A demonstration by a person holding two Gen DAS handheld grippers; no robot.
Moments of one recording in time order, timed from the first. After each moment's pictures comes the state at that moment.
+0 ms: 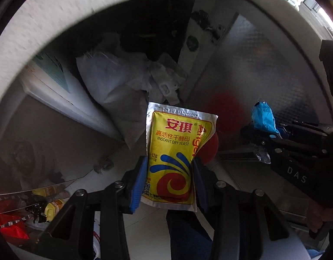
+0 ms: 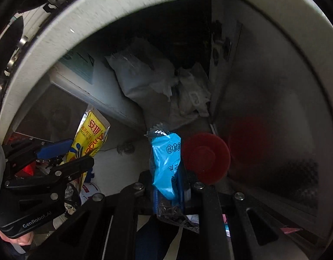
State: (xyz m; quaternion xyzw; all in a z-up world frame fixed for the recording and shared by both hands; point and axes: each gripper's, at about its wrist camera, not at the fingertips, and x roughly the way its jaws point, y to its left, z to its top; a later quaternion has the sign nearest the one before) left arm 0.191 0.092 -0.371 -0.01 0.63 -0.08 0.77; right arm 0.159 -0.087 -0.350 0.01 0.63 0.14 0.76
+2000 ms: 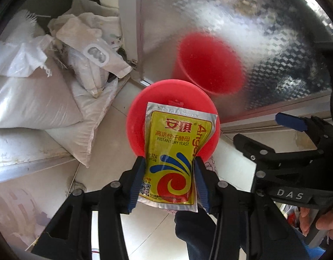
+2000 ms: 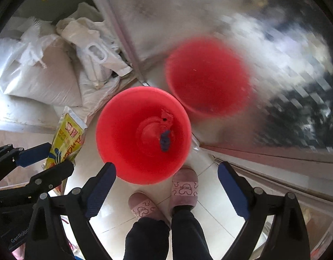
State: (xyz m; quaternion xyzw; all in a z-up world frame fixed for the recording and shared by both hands) left arm 0.239 -0.017 -0.612 0.09 0.67 -0.23 0.70; right arm 0.159 -0.186 -0.604 0.08 0.68 -0.08 0.73
